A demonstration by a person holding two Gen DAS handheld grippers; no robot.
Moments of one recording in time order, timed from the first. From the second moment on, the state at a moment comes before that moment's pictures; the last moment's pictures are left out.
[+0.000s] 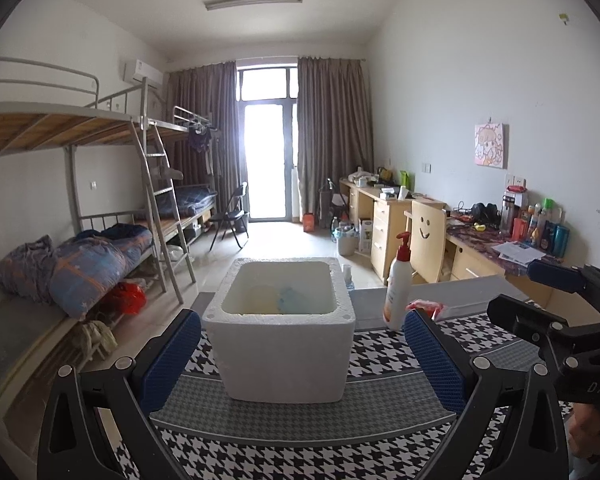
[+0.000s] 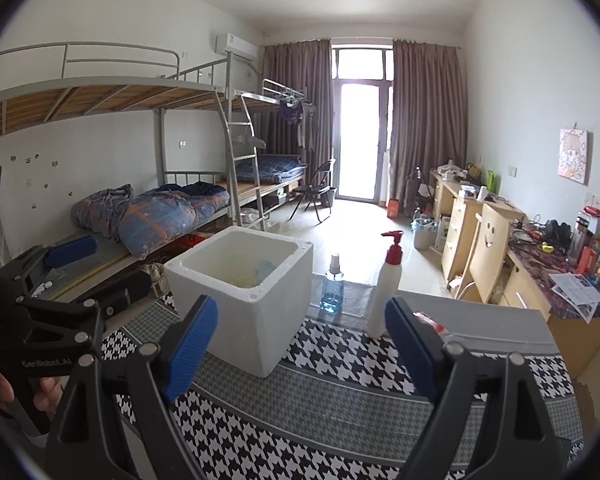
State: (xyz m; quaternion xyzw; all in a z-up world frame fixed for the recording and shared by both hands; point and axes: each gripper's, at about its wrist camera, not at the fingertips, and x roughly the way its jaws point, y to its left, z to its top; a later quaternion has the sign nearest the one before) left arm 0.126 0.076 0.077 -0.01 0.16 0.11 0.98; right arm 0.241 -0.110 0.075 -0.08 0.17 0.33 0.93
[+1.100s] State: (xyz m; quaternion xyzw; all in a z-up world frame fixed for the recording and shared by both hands) left arm 0.070 0.045 0.027 -0.02 0.11 0.10 0.99; right arm 0.173 -0.167 0.030 -0.05 0.11 0.26 0.96
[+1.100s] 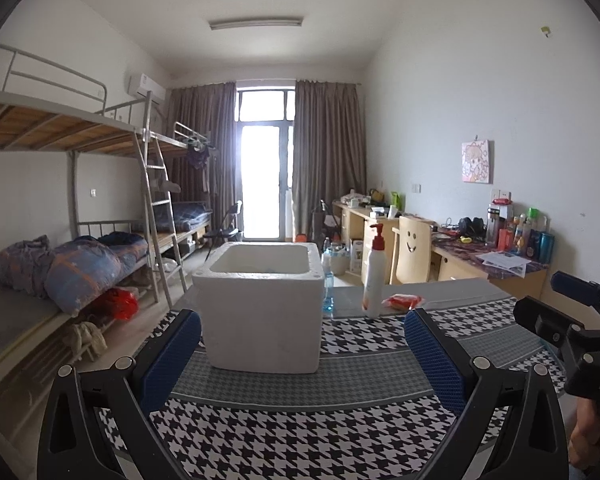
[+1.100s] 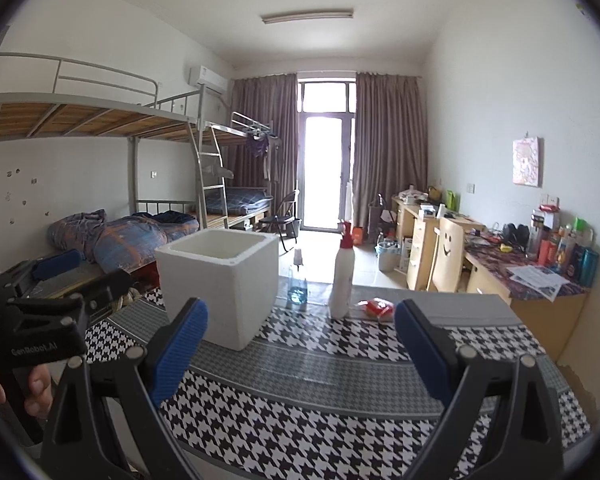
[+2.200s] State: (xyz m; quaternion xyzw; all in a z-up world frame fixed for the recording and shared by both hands) left arm 0.064 0.045 -0.015 0.00 0.11 0.09 0.99; right arm 0.153 -0.184 -0.024 -0.03 0.10 0.22 0.97
